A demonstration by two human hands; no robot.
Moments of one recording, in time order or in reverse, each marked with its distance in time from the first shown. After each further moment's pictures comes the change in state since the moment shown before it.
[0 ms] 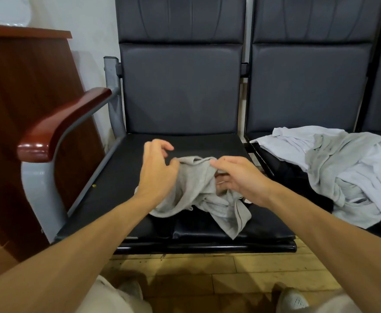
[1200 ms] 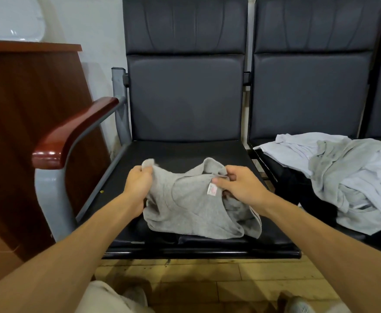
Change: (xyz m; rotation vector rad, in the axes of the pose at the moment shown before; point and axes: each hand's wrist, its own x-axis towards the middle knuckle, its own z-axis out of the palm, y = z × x) left_hand 0.015 -0.024 -0.027 -0.305 0.009 -0.664; right_hand 0.003 0.011 0.004 -0.380 0.192 -0.098
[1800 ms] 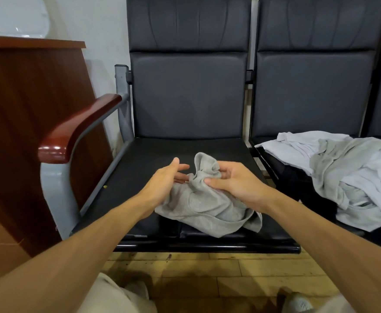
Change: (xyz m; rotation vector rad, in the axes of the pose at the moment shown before) left_hand -0.028 -0.003 0.009 0.217 -0.456 0.250; right_hand -0.017 -0.019 0.006 0.280 -0.261 -0.092
